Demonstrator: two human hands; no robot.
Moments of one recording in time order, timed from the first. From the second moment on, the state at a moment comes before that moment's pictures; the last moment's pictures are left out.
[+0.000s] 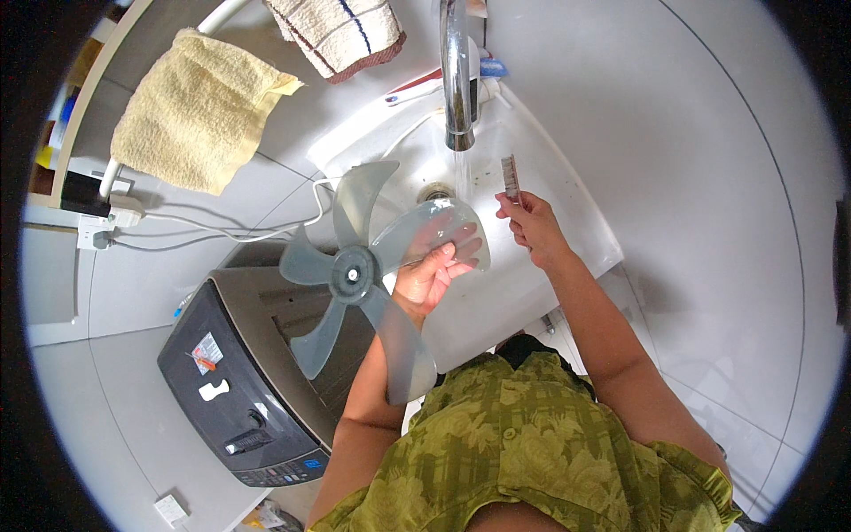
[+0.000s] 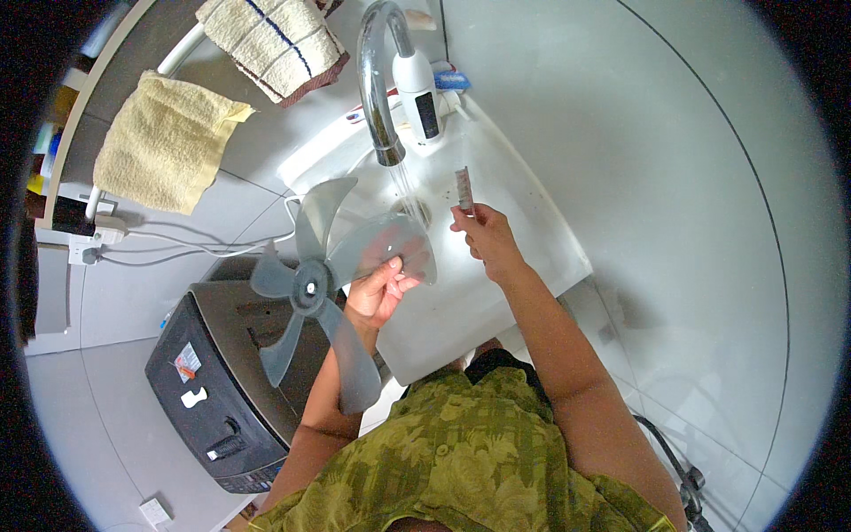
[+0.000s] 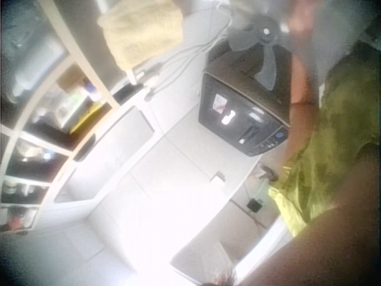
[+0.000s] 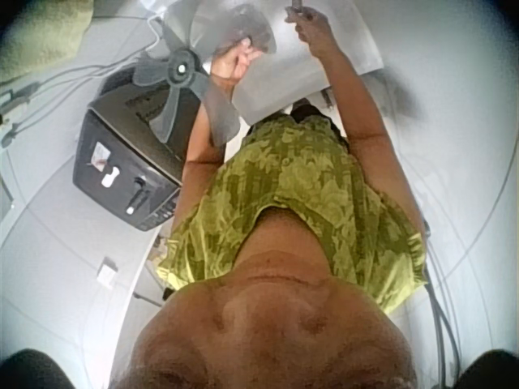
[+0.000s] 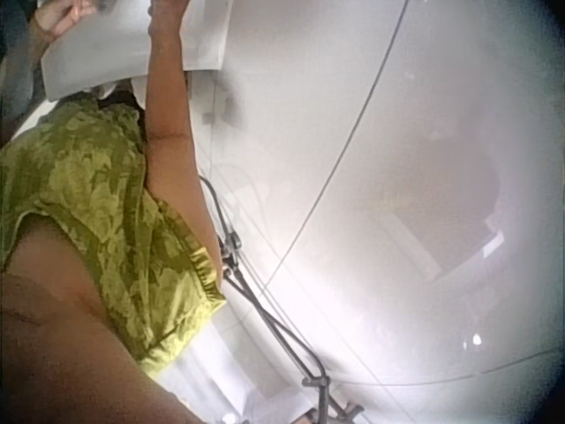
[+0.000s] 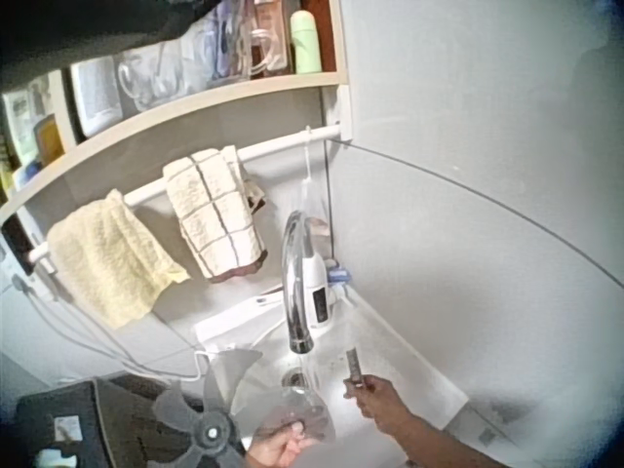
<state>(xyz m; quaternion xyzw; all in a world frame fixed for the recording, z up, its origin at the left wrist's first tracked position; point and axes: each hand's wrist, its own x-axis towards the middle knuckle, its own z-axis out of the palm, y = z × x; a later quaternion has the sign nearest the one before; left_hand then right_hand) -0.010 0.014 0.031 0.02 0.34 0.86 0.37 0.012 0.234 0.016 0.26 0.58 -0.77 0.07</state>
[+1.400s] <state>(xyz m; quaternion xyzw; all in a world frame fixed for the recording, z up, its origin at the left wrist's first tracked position) -0.027 0.015 0.007 0.08 0.47 0.86 0.16 0.006 0.186 0.029 0.34 0.36 -0.87 0.03</state>
